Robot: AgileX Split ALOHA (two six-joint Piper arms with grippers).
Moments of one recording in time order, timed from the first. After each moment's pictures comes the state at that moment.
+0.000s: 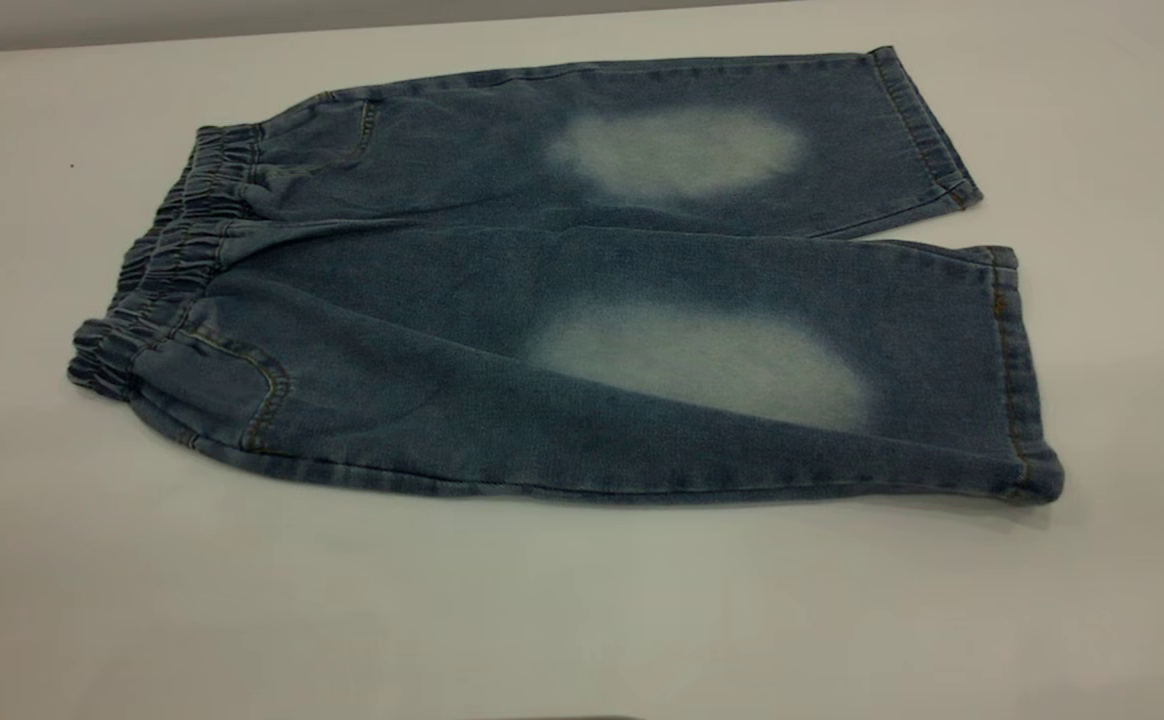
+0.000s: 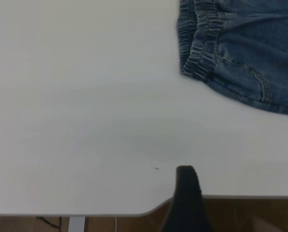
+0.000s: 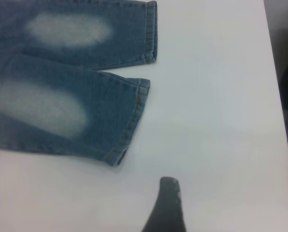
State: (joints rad) left arm 0.02 -0.02 -0.49 -0.01 1.13 -0.01; right arm 0.00 -0.01 -0.48 0.11 1.14 -0.05
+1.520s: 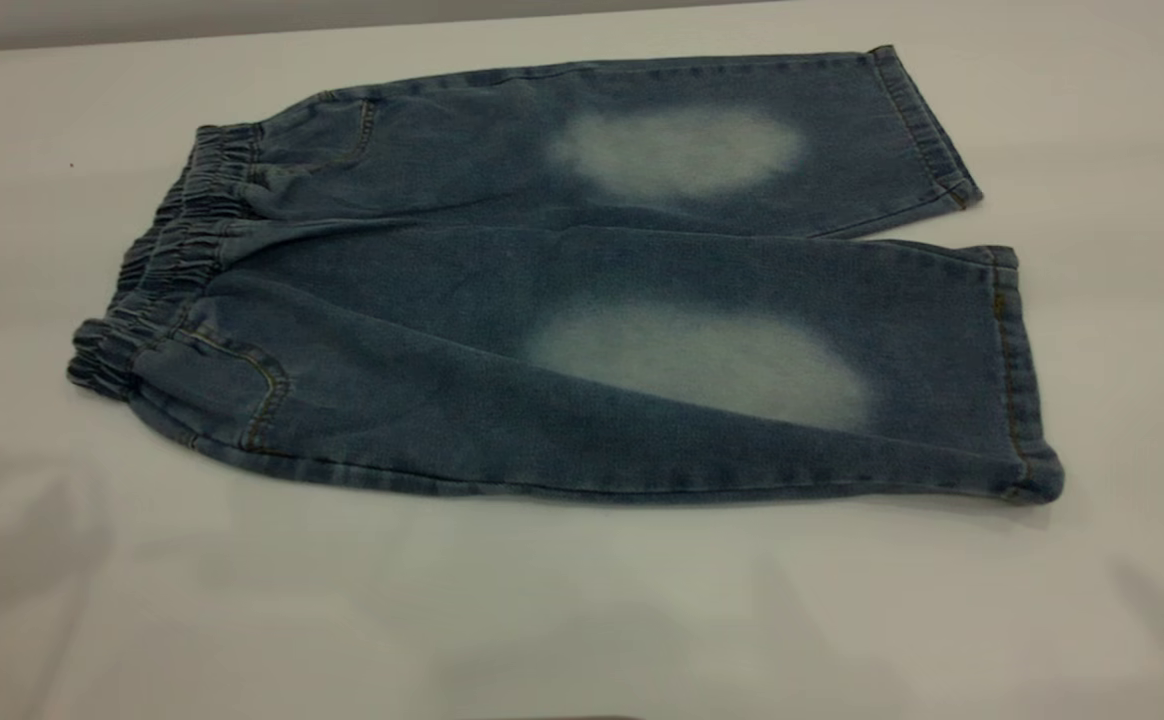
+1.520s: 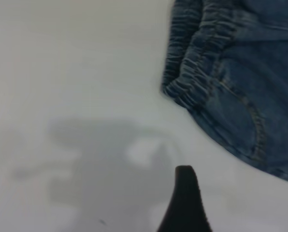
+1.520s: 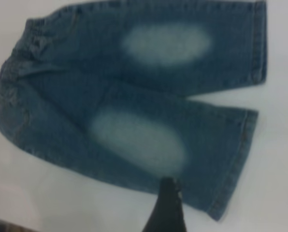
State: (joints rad) left arm 0.02 1.12 -0.68 -0.10 0.57 -0.19; right arm 0.00 0.74 -0.65 0.52 0.80 -0.28
